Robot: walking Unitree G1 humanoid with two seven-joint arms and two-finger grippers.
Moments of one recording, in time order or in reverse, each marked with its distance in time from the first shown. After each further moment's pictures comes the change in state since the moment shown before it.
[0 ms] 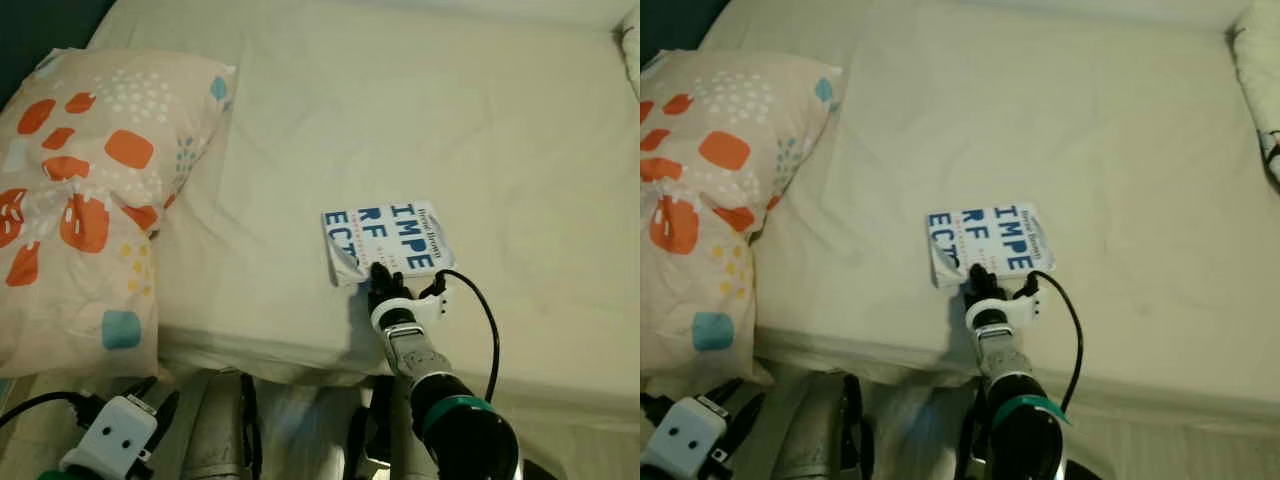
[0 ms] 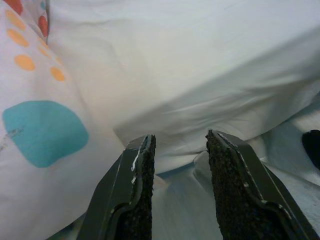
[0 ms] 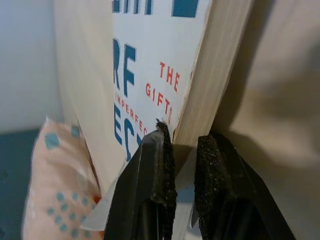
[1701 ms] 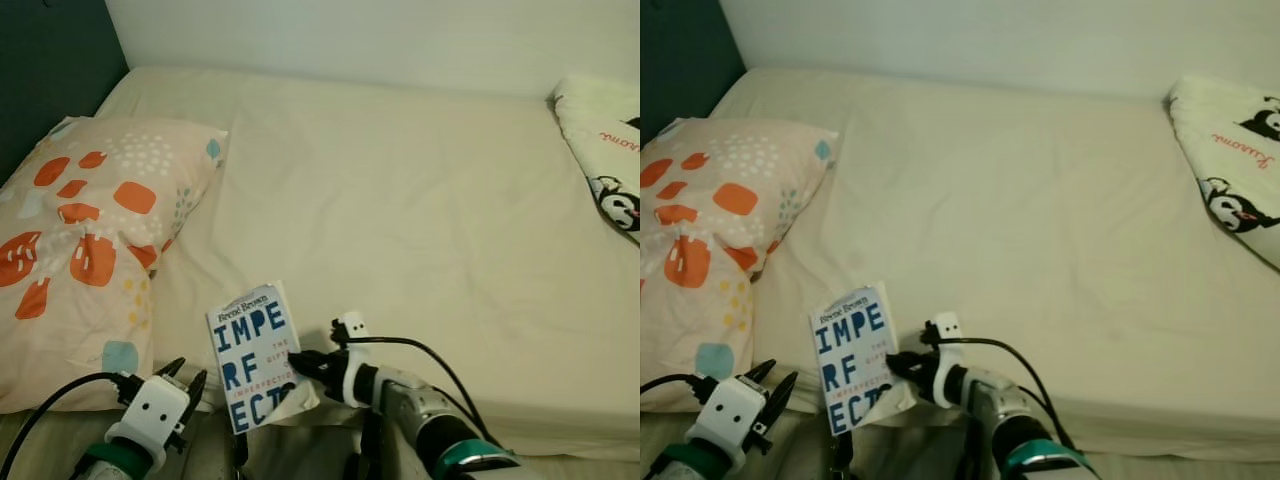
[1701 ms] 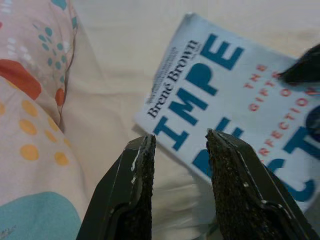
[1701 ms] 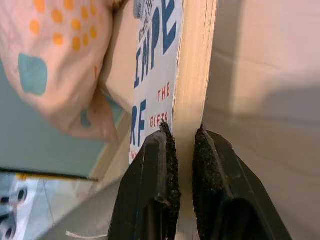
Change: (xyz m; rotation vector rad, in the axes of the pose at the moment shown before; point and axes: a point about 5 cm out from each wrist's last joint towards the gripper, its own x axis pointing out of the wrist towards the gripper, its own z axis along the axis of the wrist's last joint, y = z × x) left arm 0.040 -0.015 -0.005 -0.031 -0.078 0.016; right arm -0.040 -0.029 -0.071 -0.881 0.818 0.313
